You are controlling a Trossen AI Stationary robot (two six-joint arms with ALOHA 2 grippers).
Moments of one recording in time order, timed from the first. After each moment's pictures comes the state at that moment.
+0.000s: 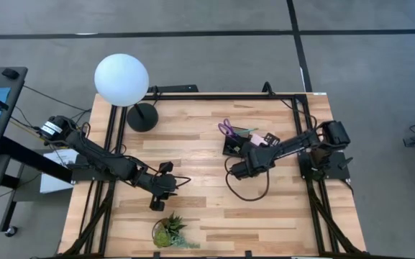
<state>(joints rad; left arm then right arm) -0.44 1.36 0.66 -0.17 -0.17 -0.27 0.21 1.79 1.15 -1.36 0.56 0.87</state>
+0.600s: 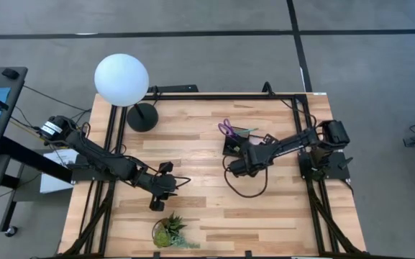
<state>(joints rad) -0.44 1.36 0.66 -0.17 -0.16 -0.26 0.17 1.79 1.15 -1.29 0.47 0.85</state>
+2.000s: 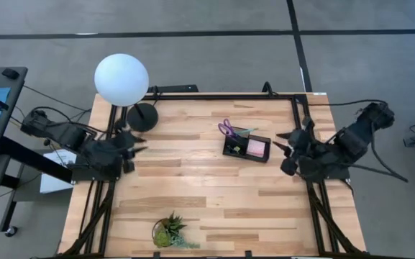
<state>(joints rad) -0.43 0.74 0.92 -0.97 -0.63 -0.33 0.65 1.11 1.36 -1.41 0.91 0.77</state>
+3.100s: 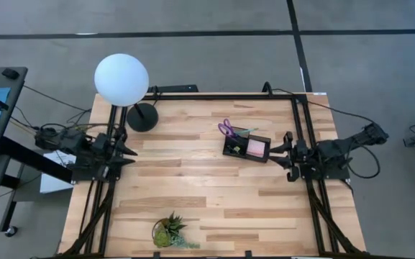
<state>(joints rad) -0.36 0.00 0.38 -0.29 -0.16 -0.14 0.40 0.11 0.08 0.09 0.42 0.07</state>
